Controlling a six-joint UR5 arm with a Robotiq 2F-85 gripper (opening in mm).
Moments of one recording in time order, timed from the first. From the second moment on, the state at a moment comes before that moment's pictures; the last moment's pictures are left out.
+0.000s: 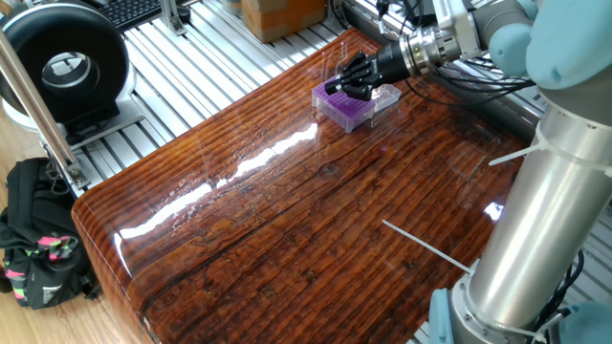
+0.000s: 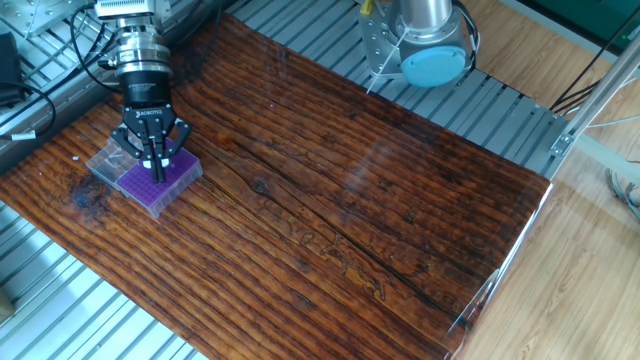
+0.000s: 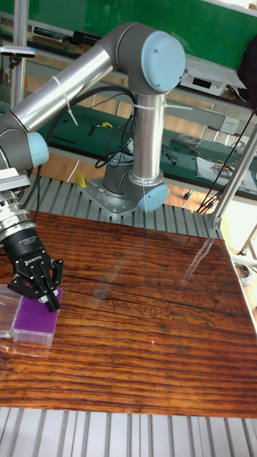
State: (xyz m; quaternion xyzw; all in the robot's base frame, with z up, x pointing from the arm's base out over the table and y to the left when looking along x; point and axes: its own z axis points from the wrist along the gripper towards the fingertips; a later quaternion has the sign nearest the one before) arm 0.627 -0.110 0.074 -0.36 0.78 0.21 0.48
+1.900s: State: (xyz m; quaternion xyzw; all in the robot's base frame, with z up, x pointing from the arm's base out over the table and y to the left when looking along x) arm 0.629 -0.112 0.069 -0.36 0.77 0.21 0.48
